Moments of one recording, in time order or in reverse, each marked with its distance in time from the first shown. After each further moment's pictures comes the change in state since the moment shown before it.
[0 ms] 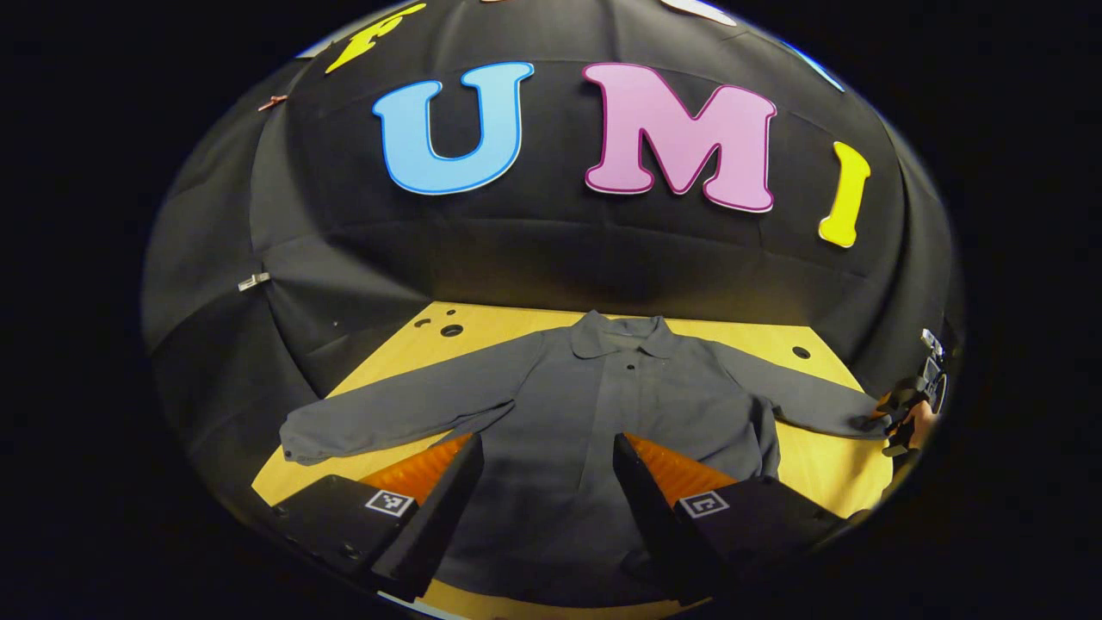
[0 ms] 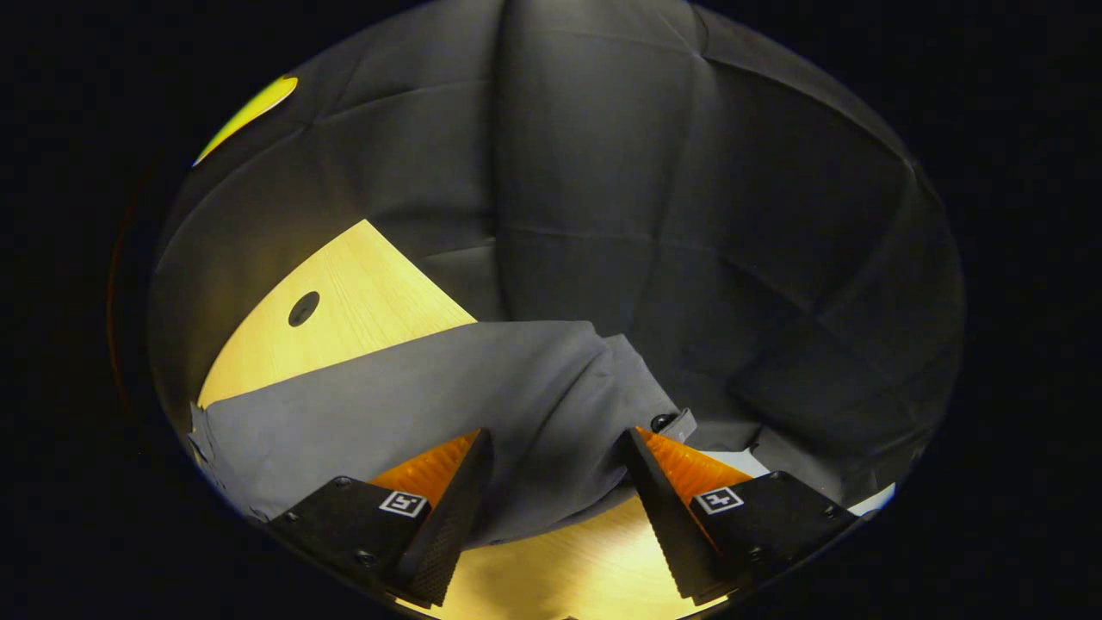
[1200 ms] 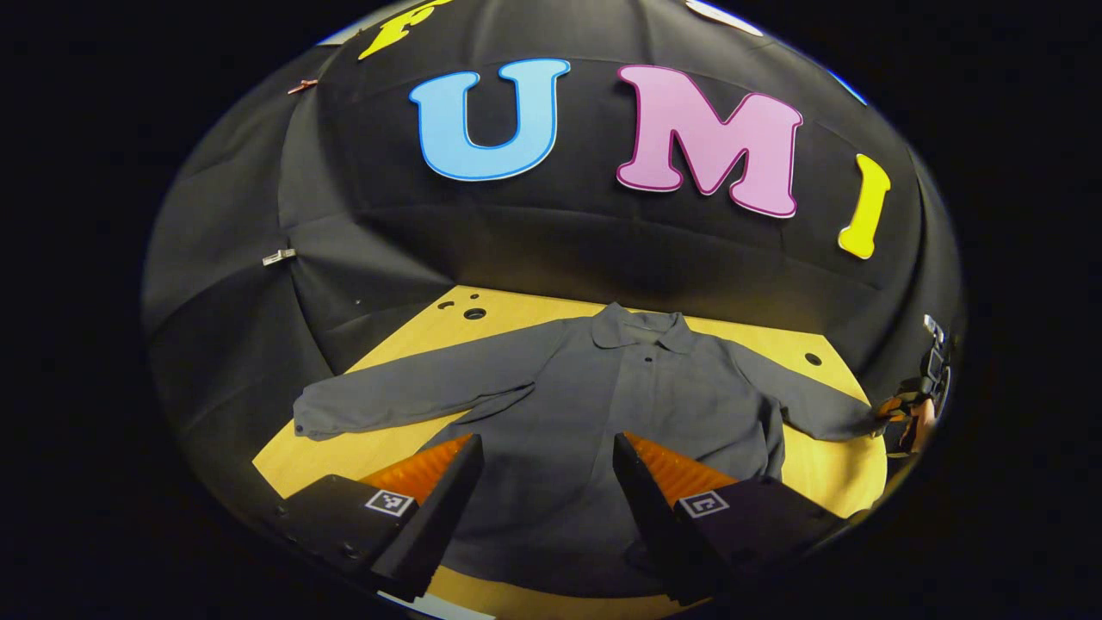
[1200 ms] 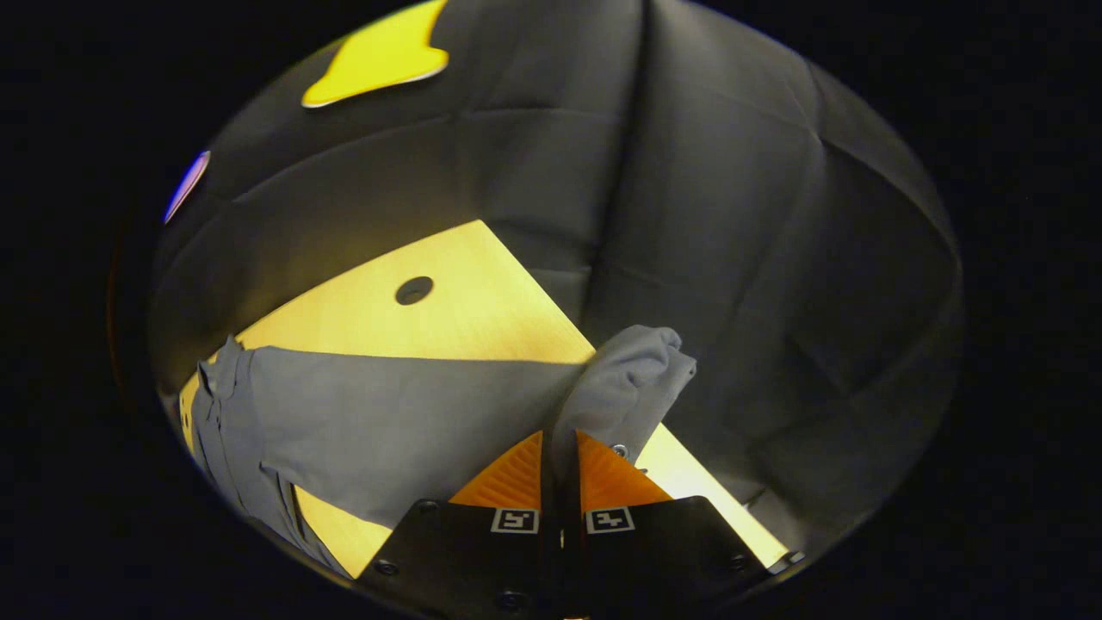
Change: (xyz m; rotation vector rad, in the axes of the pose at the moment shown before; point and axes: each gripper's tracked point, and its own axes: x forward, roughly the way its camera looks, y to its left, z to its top) left arm -0.023 0.020 -0.010 -0.070 -0.001 0.060; right arm -0.046 0.031 0.043 -0.272 -0.133 0.237
